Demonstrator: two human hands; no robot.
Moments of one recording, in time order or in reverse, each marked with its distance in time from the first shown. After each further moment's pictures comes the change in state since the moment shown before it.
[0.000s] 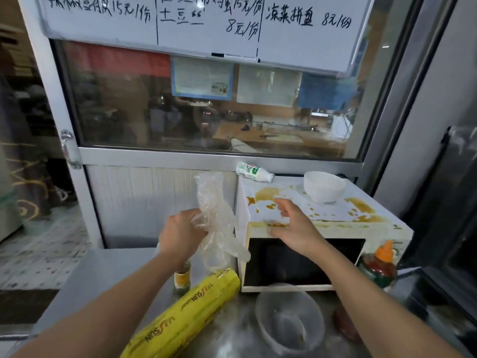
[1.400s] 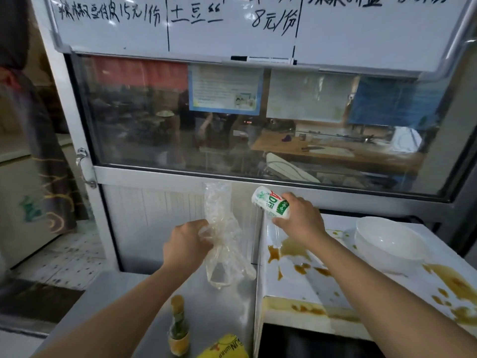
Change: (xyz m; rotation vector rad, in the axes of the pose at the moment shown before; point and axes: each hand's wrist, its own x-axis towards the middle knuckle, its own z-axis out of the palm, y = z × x) left_hand 0.132 0.011 0.039 0.177 0.120 -0.076; right_hand 0.225 0.017 0.009 -0.522 0.149 -0.193
